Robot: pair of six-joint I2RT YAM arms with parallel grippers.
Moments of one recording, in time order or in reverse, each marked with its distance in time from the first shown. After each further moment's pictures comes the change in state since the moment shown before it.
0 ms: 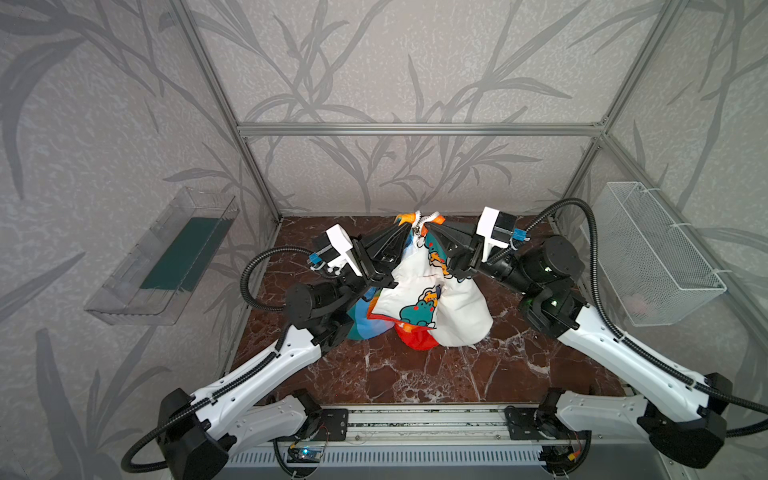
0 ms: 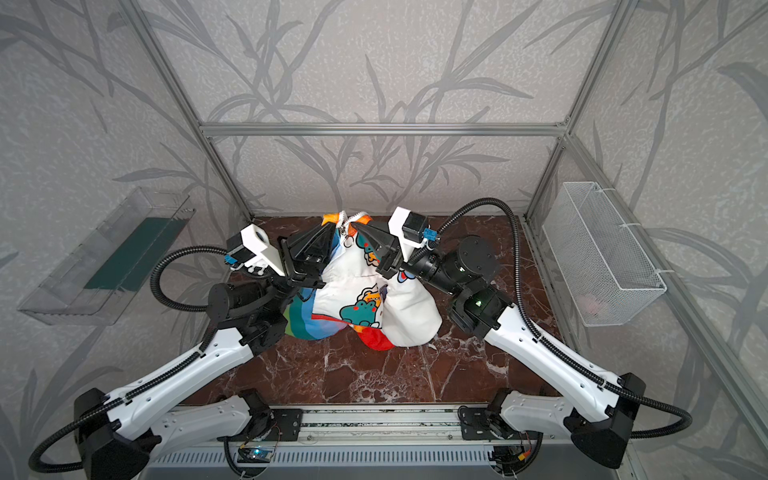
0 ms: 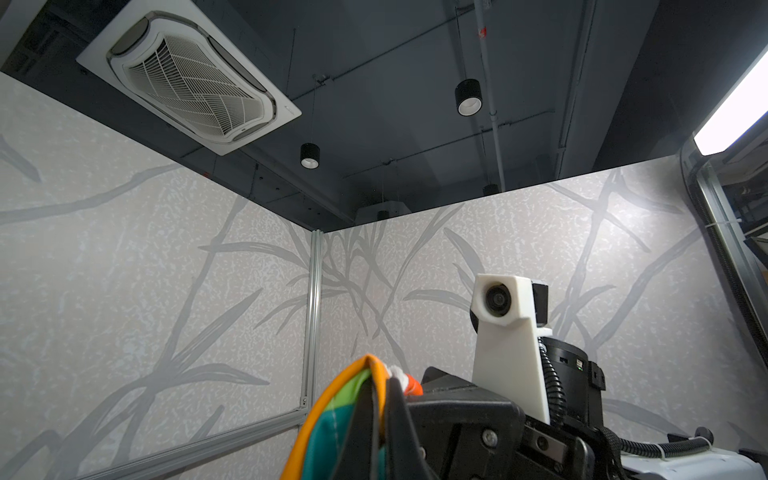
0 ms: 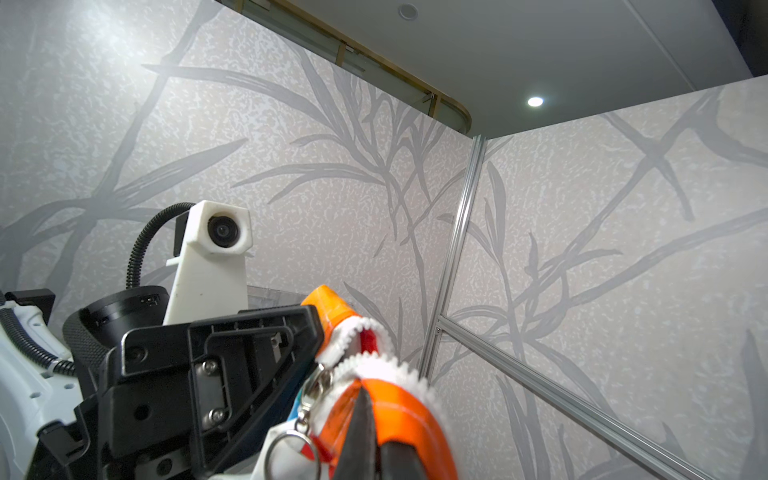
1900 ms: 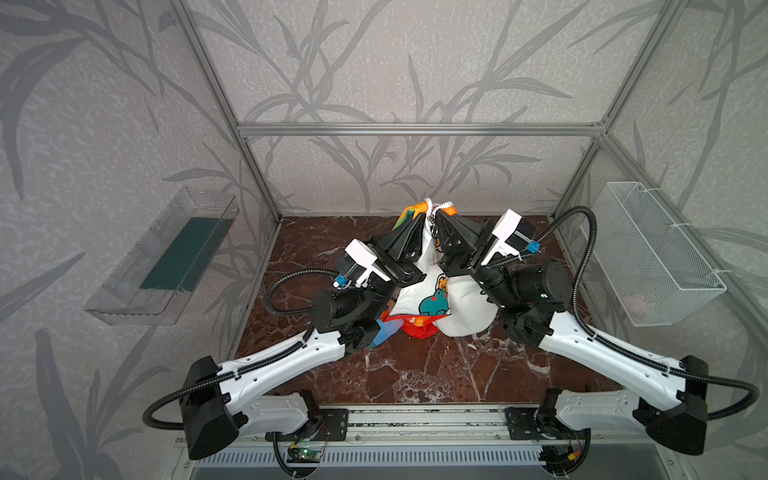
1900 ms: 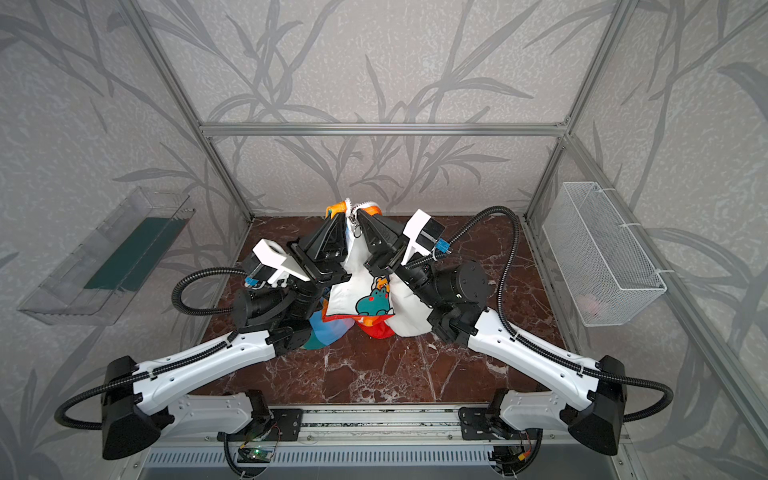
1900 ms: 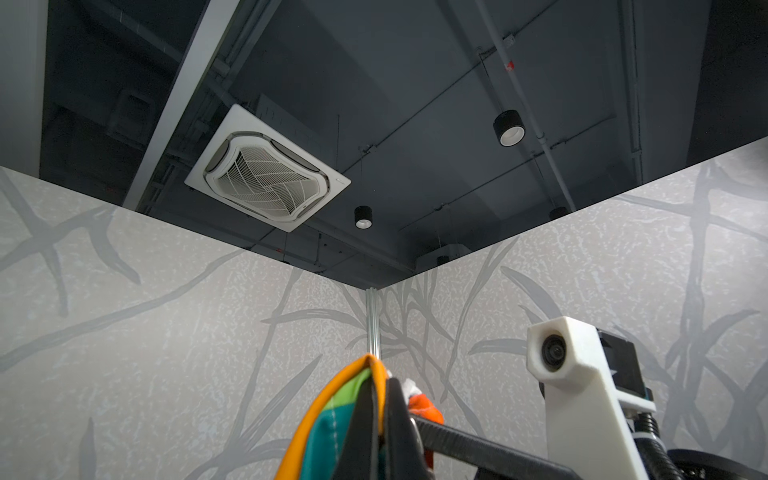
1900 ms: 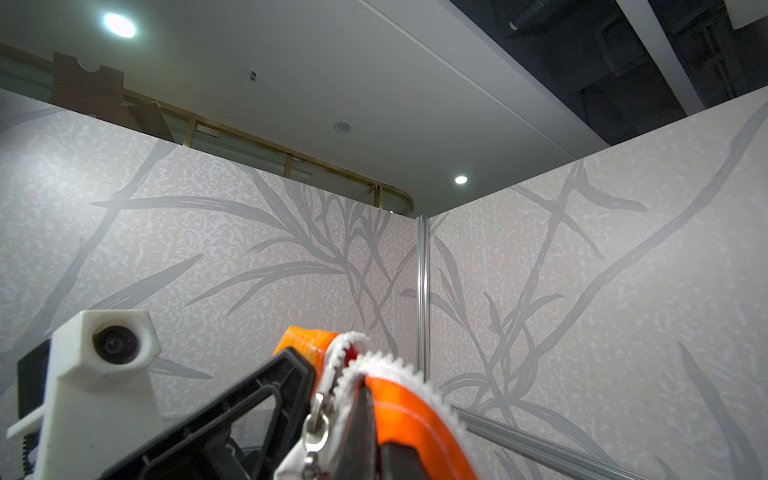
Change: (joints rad) left arm -0.206 0.164 0.112 0.197 -0.288 0.396; right arm 0.125 0.056 -0.097 0.446 0.272 0.077
